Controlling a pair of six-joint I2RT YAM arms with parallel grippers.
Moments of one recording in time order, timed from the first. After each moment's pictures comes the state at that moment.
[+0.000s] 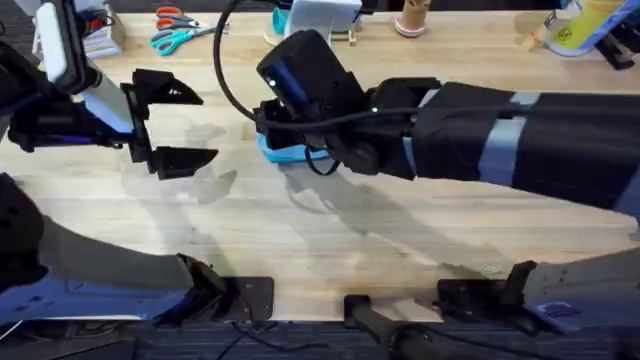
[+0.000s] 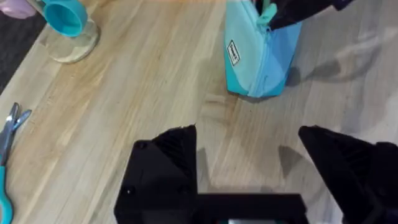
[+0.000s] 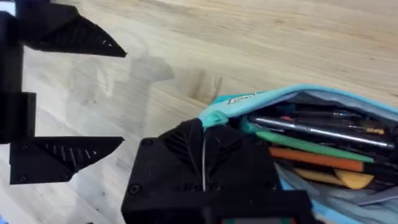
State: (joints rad) left arm 0.66 1.66 1.11 -1.26 0.96 2.06; right arm 0.96 1.69 1.16 -0.16 0.18 0.61
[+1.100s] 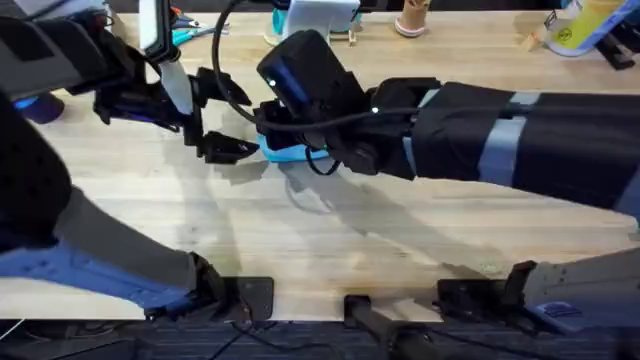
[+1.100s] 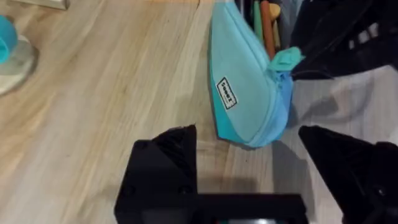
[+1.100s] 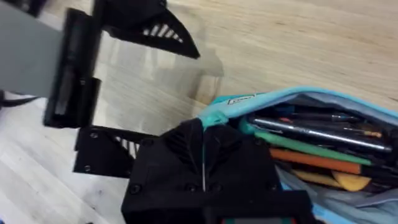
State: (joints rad) left arm 0.36 1.77 1.12 -1.05 0.96 1.73; right arm 0.96 1.69 1.16 -0.16 0.18 0.59
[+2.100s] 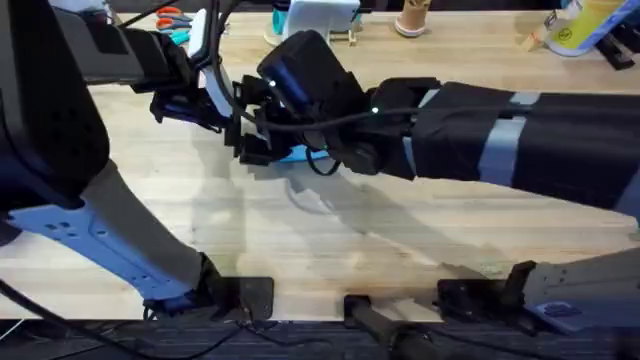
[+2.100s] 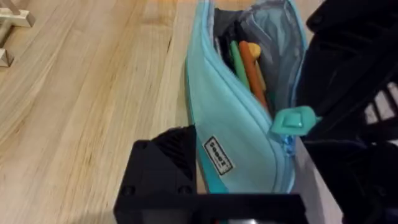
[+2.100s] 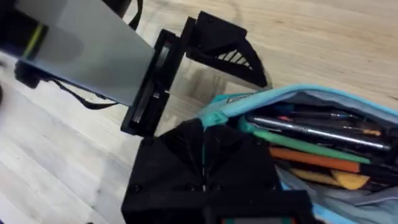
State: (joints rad) left arm 0.18 1.92 1.12 -0.96 1.08 1.70; right arm 0.96 1.69 1.16 -0.17 0.18 0.59
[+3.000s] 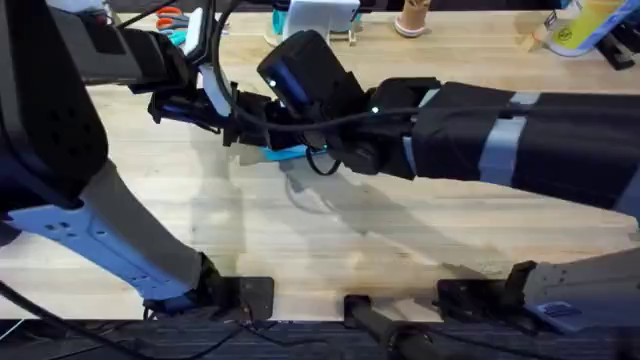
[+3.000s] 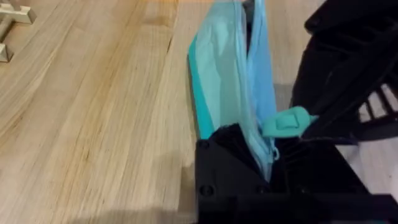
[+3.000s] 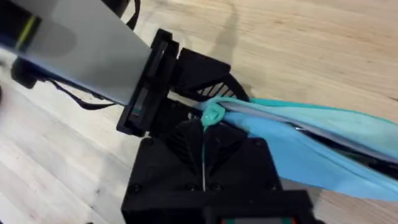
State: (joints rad) left arm 0.19 1.92 1.12 -0.97 1.10 1.69; right arm 0.96 1.69 1.16 -0.17 0.18 0.59
